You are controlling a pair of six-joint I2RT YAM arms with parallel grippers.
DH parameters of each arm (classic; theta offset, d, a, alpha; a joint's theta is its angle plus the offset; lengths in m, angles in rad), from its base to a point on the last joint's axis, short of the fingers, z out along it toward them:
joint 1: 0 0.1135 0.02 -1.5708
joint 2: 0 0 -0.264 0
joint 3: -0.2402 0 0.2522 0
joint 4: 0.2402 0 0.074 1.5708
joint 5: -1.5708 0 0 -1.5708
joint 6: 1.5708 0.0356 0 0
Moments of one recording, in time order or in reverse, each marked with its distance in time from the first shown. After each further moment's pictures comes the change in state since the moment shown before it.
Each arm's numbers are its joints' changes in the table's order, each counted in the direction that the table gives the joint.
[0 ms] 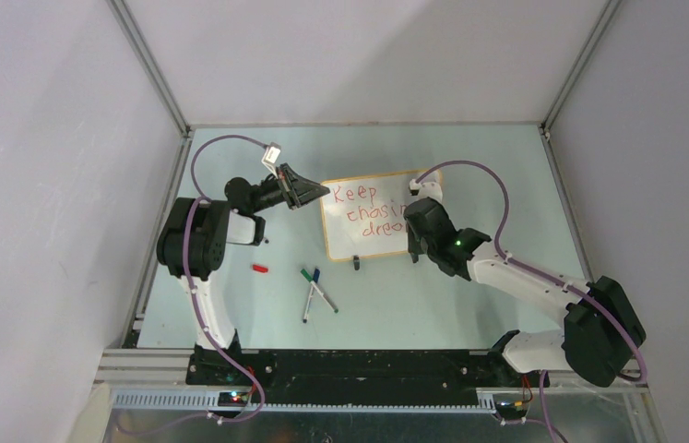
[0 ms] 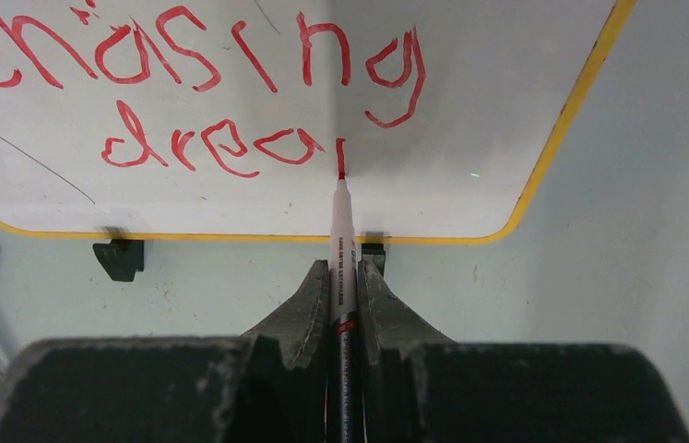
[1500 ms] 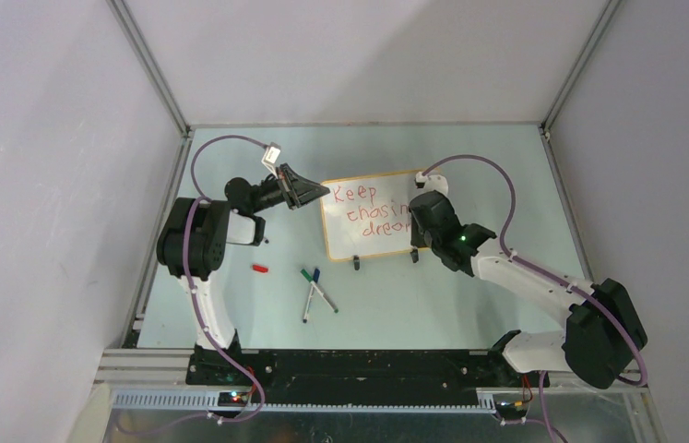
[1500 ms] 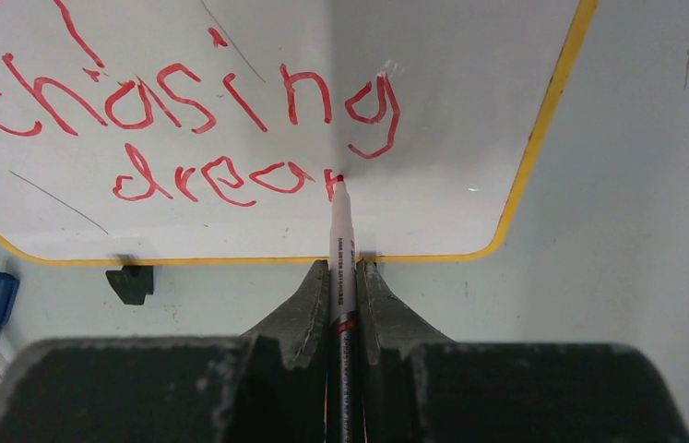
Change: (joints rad) left arm 0.000 0.000 0.002 0.000 0.002 0.000; right arm -0.041 -0.010 -0.024 -0.006 0.016 -0.004
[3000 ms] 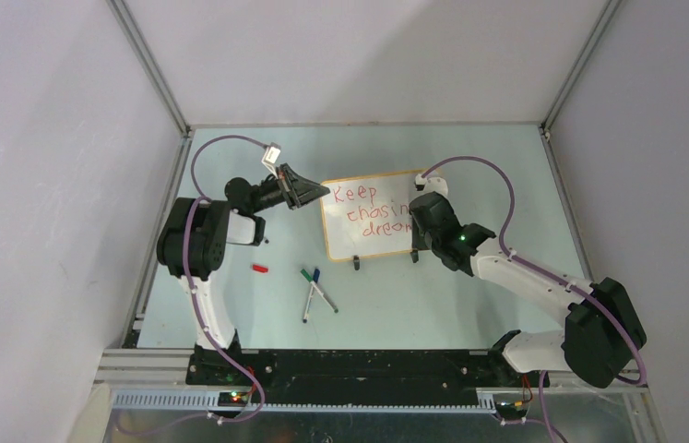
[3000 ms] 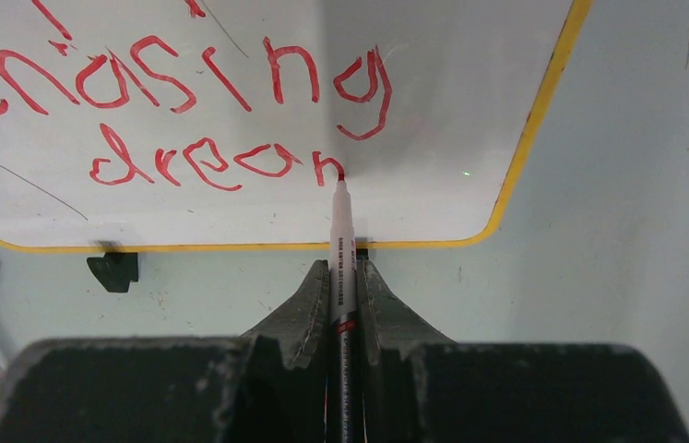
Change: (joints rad) left arm 0.000 0.000 0.000 0.000 0.000 0.000; right arm -0.003 0.005 0.000 0.037 0.006 0.004
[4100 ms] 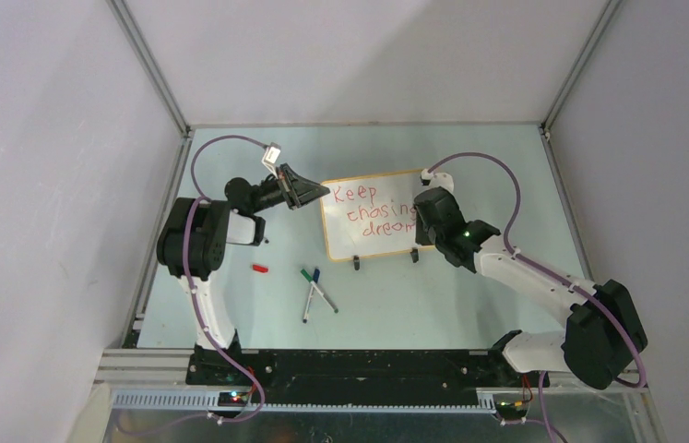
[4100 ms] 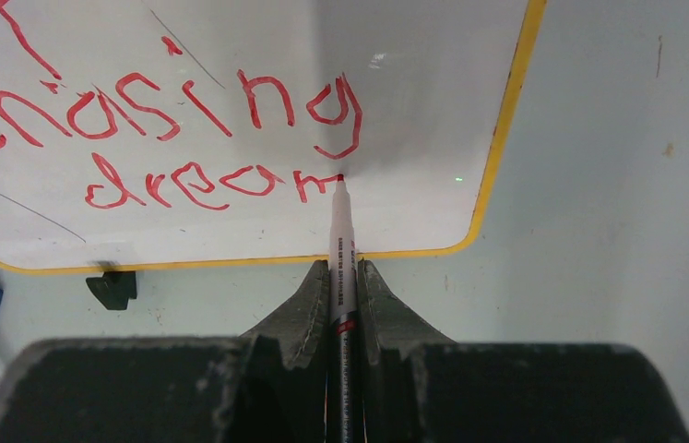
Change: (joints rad) left arm 0.000 0.000 0.000 0.000 0.000 0.000; right arm -0.038 -0.006 -0.017 0.006 0.004 0.000
